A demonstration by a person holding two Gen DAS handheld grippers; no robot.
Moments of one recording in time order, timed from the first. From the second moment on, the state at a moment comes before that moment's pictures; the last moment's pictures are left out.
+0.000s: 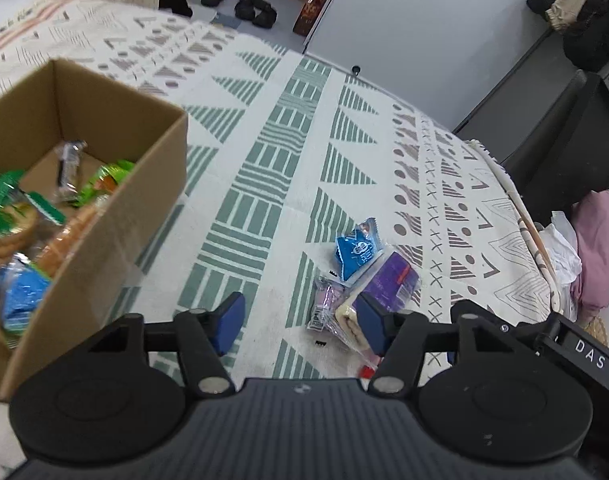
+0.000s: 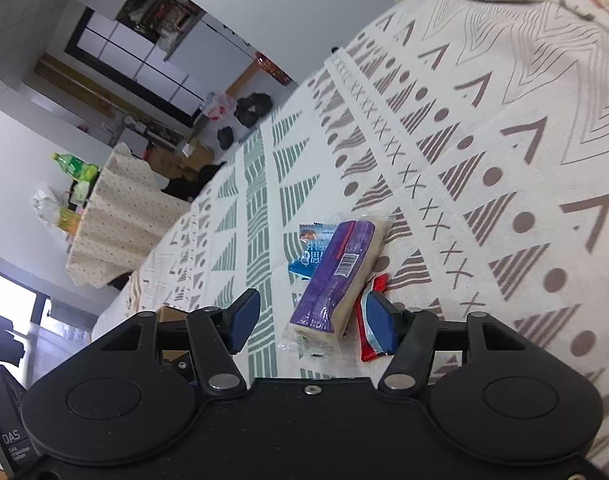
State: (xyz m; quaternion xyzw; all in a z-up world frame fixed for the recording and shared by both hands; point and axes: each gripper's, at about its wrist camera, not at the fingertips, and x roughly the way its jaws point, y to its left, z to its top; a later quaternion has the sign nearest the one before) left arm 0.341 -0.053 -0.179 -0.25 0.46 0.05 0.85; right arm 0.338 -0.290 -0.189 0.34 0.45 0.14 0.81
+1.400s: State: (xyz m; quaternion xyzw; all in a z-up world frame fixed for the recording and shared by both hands) left arm 0.386 -0.081 -0.225 -0.23 0.52 0.02 0.83; right arm 0.377 -0.271 -0.231 0.31 0.50 0.09 0.80
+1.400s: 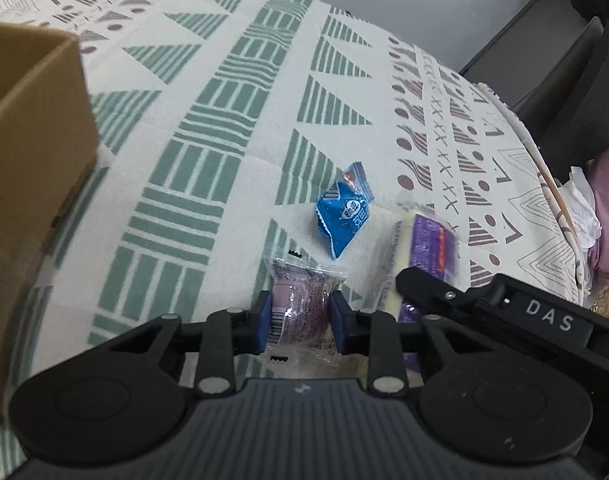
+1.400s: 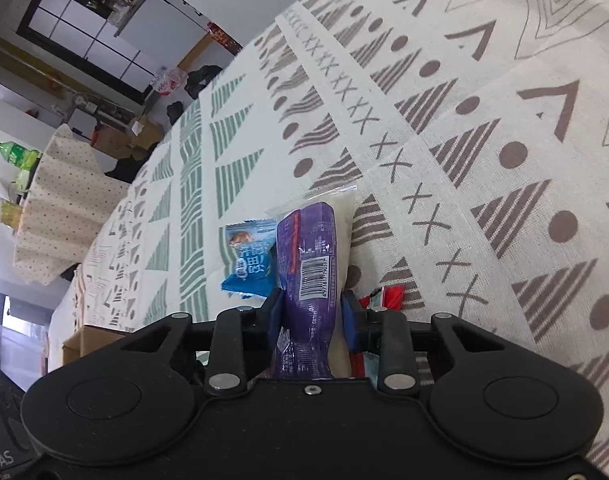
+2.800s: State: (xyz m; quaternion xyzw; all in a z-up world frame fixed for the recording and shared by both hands) left arm 0.257 0.029 -0.073 -0.24 0.39 0.11 0.88; right arm 0.293 -0.200 -0.129 0.32 0.37 0.24 0.84
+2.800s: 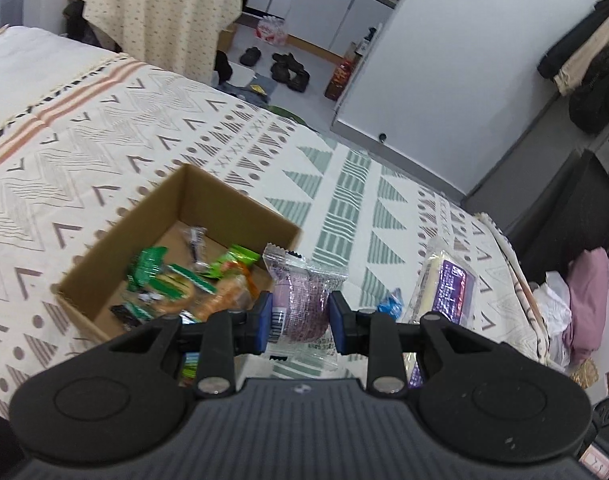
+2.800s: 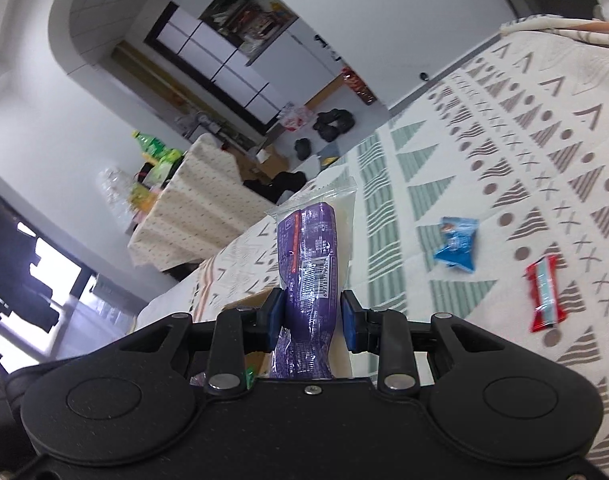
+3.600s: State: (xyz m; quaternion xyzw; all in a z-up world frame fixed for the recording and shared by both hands) left arm 0.264 0.113 -0.089 -0.28 0.38 0.12 0.87; right arm 0.299 -0.127 -0.122 0.27 0.38 0.27 0.84
